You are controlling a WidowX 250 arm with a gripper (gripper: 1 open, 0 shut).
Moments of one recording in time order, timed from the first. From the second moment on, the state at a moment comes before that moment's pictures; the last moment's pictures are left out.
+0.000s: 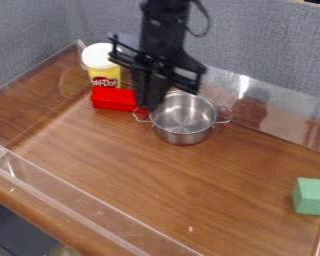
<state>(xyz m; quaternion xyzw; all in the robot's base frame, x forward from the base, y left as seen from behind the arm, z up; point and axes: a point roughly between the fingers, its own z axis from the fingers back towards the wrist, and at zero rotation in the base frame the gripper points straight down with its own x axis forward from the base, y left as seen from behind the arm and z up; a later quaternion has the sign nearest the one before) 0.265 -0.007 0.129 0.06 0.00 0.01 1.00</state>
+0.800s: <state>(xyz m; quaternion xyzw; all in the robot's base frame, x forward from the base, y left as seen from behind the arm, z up) 0.278 -0.156 0.098 0.04 -0.02 -0.13 0.99</state>
